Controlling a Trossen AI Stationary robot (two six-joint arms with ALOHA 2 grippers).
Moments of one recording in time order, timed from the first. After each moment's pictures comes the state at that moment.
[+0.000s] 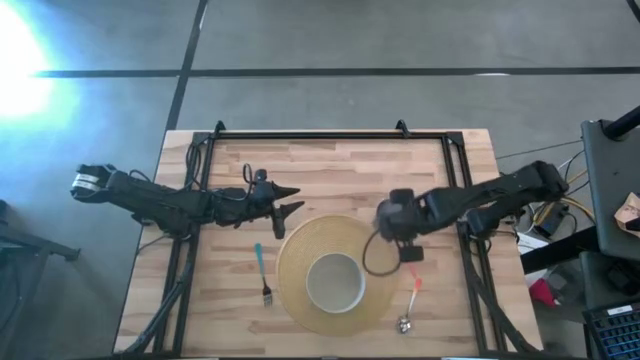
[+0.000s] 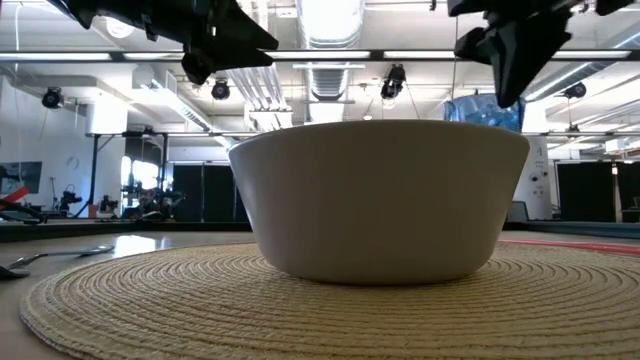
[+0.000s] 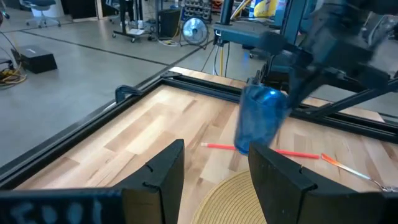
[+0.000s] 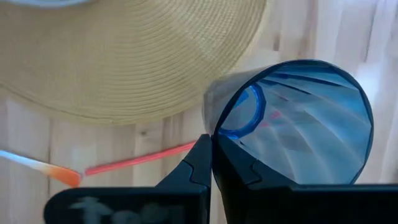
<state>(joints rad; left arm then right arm) -0.13 1.10 0.65 0.29 -0.47 -0.20 0.27 1.43 1.22 -1.17 0.20 0.15</state>
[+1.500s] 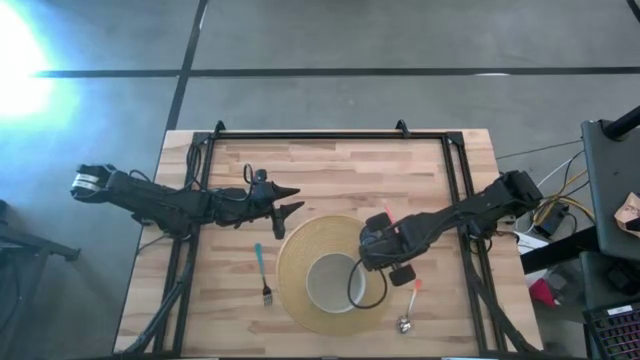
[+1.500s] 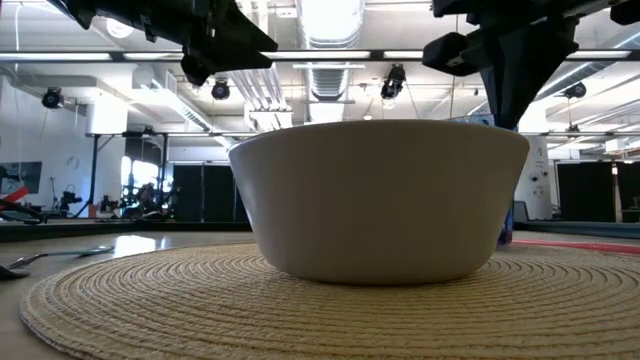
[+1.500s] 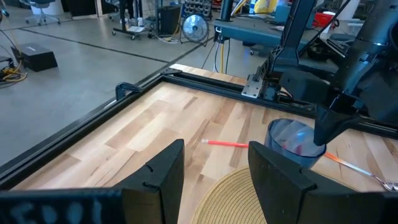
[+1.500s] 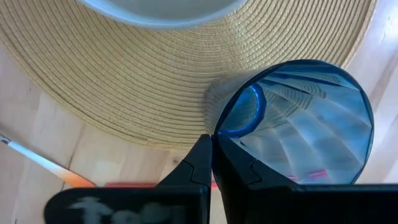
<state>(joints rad) -0.13 1.10 0.65 0.27 -0.47 -0.21 0.36 1.67 1.32 -1.10 0.13 0.00</state>
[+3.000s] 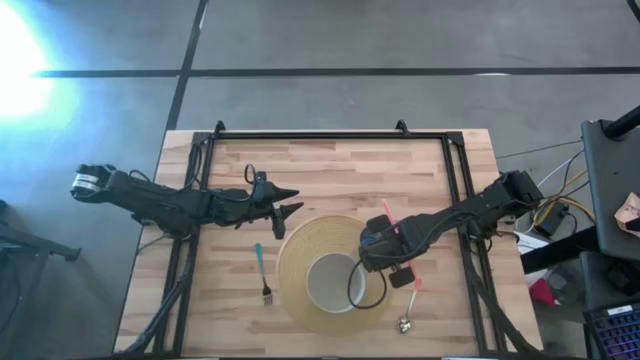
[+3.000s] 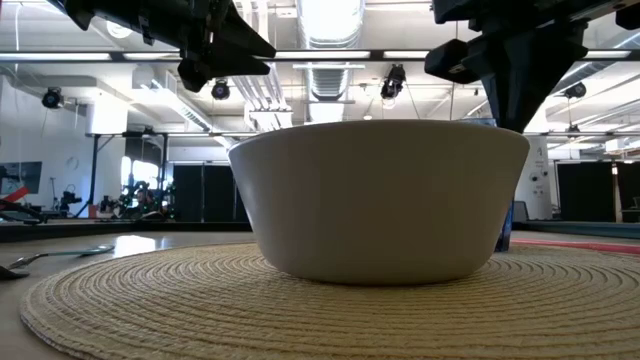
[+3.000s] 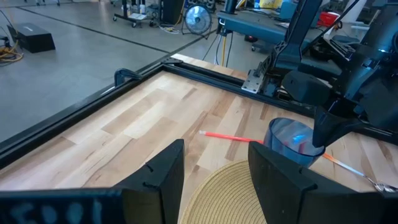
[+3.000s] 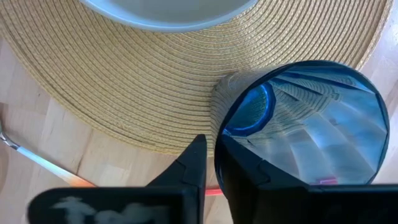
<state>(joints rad) -0.13 1.10 0.65 0.24 -0.47 -0.29 0.36 1.67 1.30 -1.07 0.10 0.02</state>
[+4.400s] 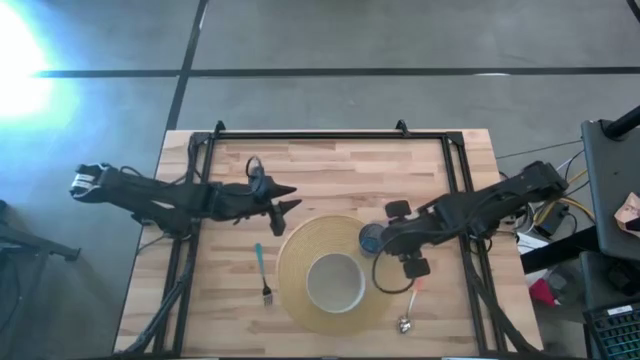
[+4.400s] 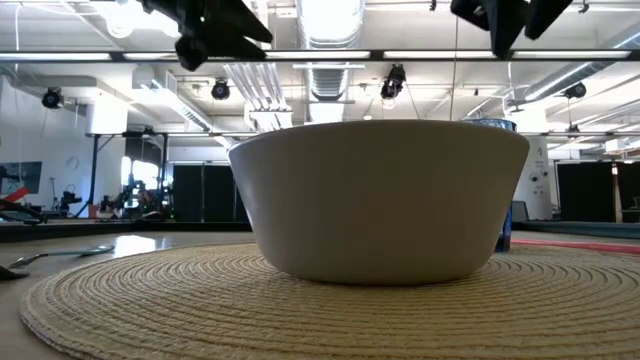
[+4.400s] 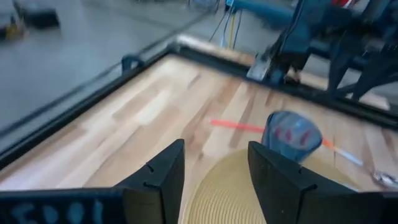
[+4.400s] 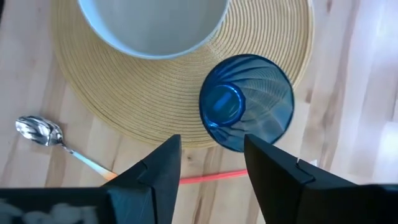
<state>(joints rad) -0.13 1.09 0.86 -0.14 -0.47 -0.36 0.36 1.41 1.34 -1.15 0.11 0.13</state>
